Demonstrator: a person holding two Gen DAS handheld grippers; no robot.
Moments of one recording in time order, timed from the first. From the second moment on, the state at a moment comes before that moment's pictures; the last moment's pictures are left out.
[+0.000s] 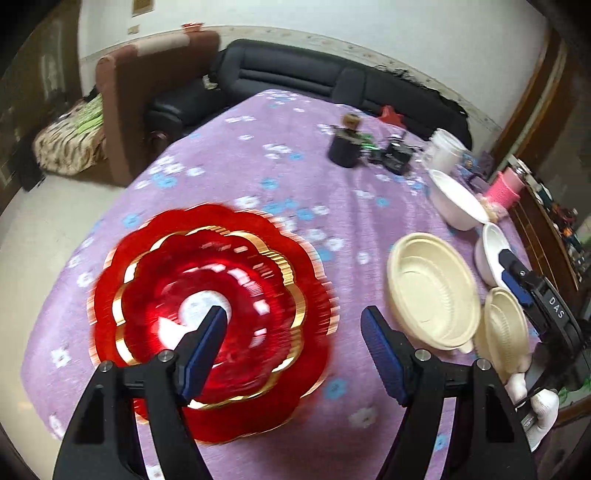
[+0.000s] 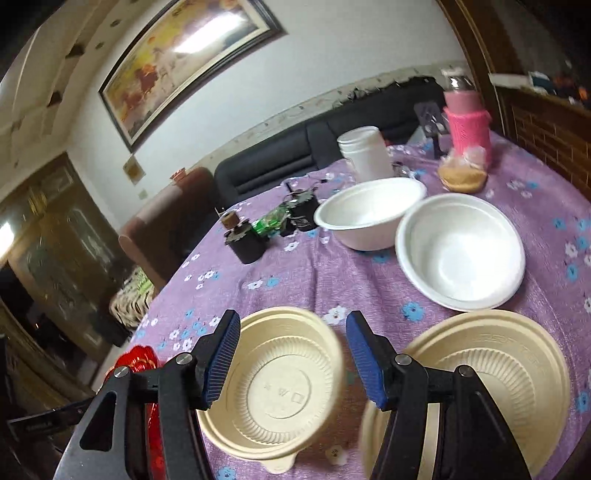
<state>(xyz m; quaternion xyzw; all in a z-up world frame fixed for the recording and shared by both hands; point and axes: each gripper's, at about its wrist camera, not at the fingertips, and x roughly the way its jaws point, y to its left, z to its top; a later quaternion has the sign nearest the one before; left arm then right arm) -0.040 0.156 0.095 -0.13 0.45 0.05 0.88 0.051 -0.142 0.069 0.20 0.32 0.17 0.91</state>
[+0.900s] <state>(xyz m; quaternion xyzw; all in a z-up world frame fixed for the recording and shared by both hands) 0.085 0.064 0.026 -0.08 0.56 -0.04 0.82 0.066 -0.097 0.026 0.09 0.40 0.17 0.90</state>
